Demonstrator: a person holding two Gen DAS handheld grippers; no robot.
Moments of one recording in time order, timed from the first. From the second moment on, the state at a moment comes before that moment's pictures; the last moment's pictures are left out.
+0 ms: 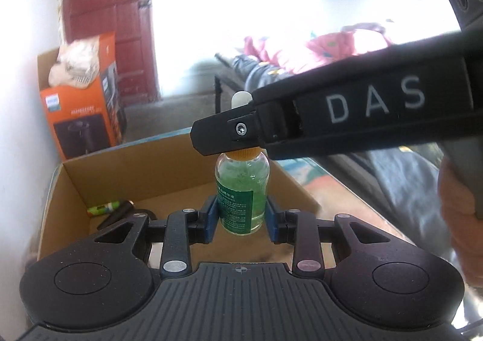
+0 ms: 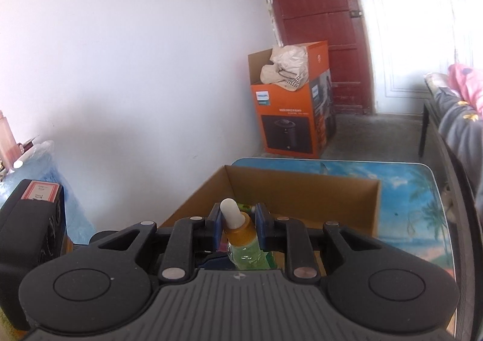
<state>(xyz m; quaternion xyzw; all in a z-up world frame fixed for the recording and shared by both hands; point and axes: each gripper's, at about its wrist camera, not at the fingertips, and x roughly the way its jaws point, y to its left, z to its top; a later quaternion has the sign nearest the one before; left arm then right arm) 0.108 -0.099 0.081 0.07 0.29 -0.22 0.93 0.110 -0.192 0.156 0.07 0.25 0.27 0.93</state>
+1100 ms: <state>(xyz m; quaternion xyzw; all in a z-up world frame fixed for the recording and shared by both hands) 0.297 -0.081 0.012 -0.09 0.52 -0.07 0.85 0.324 -0.155 0.065 0.08 0.42 0.31 0.85</state>
